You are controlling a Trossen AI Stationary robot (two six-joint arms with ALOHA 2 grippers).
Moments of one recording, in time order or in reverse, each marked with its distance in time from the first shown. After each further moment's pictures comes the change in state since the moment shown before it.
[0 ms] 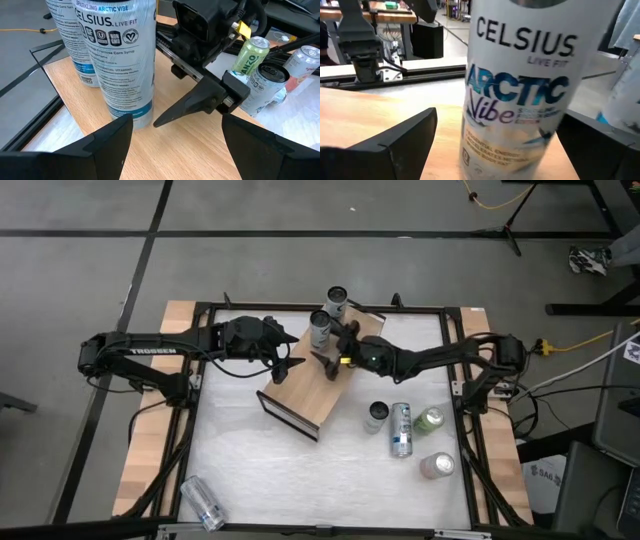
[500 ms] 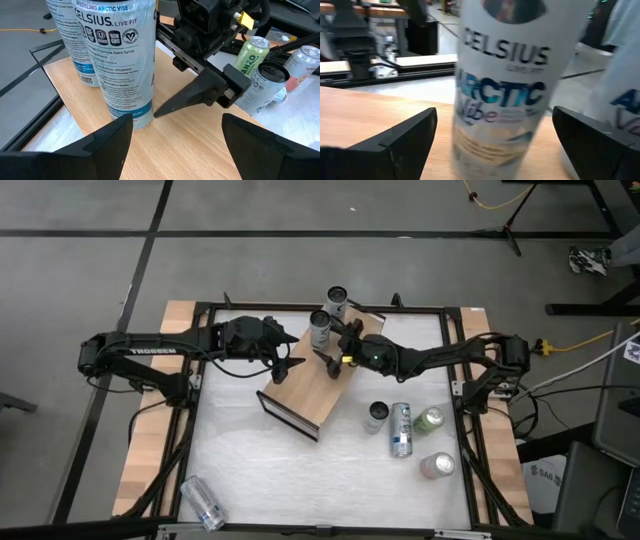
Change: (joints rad) left arm 0.000 0.000 0.000 0.000 0.000 0.000; right arm -0.001 -0.041 0.000 -0.065 0.031 -0.006
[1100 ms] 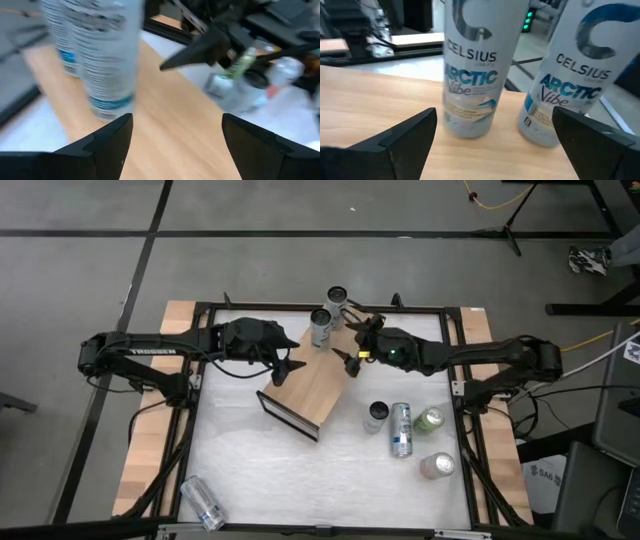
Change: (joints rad) left arm -0.014 0.000 0.000 0.000 0.063 -0.128; right arm 0.009 -0.267 0.001 -0.420 0.008 0.046
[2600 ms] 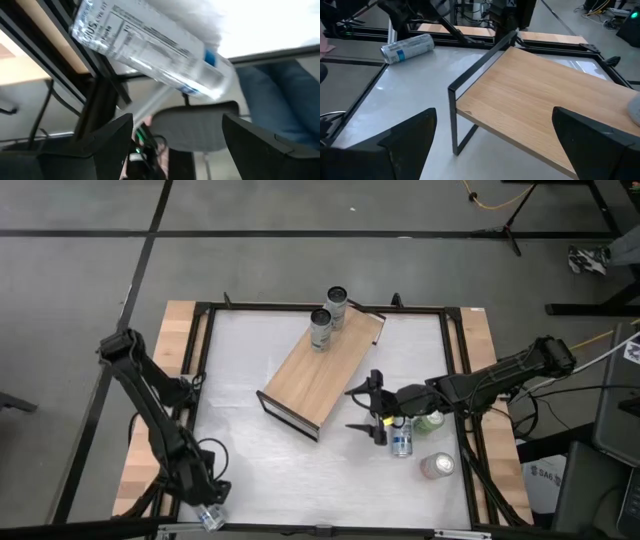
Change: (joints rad) left arm -1.121 0.228 0.000 -0.415 0.424 -2.173; right arm 0.478 -0.116 0.000 -0.186 -0.042 0.070
